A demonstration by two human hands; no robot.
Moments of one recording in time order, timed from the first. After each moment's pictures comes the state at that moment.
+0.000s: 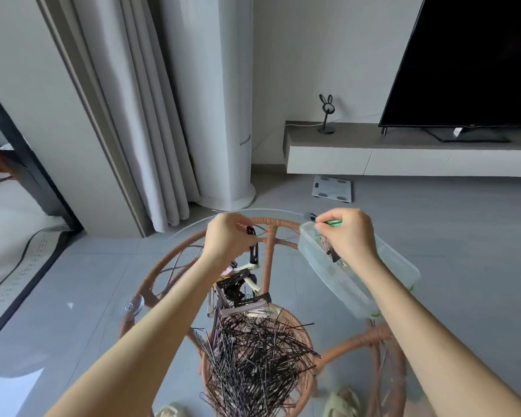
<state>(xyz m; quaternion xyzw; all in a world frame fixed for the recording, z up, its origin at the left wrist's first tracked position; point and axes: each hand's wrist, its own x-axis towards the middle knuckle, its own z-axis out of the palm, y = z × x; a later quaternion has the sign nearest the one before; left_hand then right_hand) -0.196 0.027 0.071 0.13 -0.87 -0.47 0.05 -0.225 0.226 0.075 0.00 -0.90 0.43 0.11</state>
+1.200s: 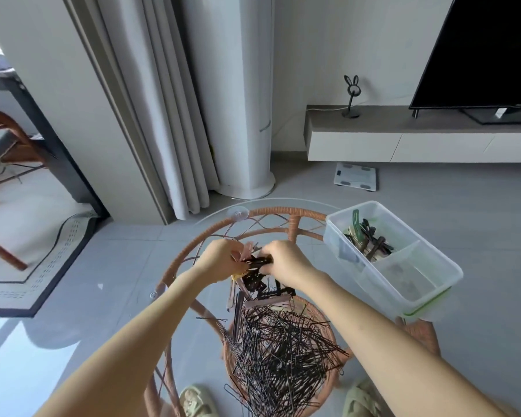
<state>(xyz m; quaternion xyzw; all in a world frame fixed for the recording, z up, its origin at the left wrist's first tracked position) -0.194 -0.038 0.004 0.01 -0.97 -0.24 -0.08 -0.222 0.118 -0.003 0.23 -0.93 0.25 -0.14</state>
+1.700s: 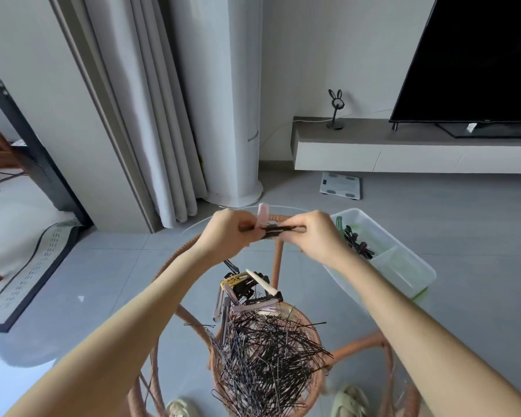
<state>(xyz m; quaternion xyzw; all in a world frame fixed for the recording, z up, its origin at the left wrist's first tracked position) -0.196 -0.001 0.076 -0.03 -0.95 -0.30 0.06 -0.221 0.176 0.074 0.20 -0.88 0.42 -0.03</state>
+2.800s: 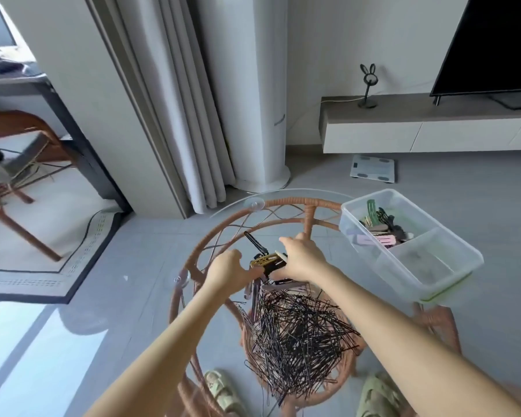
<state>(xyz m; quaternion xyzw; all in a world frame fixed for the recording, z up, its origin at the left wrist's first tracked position) -0.139 -0.020 0.012 0.19 -0.95 -0.21 -0.12 -0.203 0.118 -0.002 0.18 -0.96 0.16 -0.17</state>
